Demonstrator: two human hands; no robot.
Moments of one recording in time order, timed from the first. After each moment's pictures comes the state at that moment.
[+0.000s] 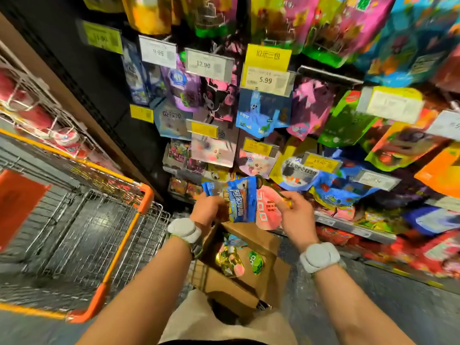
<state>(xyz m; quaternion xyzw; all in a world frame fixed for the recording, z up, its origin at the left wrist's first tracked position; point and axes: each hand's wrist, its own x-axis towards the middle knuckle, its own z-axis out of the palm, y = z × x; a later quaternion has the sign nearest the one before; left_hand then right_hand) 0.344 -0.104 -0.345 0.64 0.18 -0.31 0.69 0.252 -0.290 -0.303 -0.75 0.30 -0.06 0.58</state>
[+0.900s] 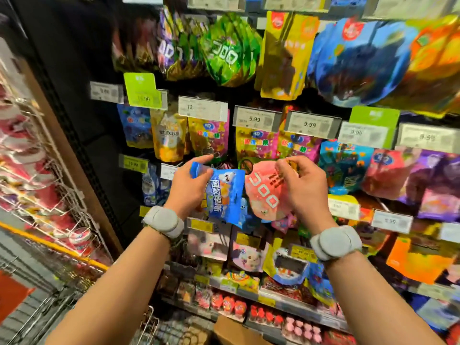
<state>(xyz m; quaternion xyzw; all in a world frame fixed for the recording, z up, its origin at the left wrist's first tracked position) 0.461 -0.107 -0.094 0.75 -0.18 0.05 0.64 0.351 -0.314 -0.059 -0.78 0.09 -0.37 0.50</state>
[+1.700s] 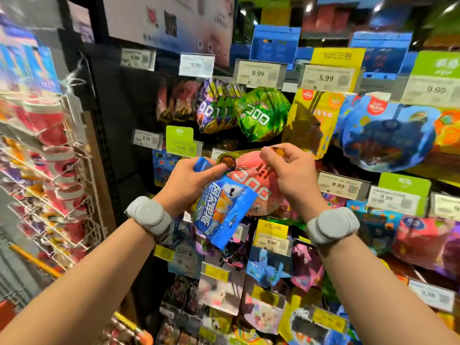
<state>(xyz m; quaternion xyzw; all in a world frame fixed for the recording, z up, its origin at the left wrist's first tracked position) 0.494 -0.051 0.018 0.70 -0.27 0.06 0.66 0.430 -0.253 0.051 -0.73 -0.07 -0.33 0.59</state>
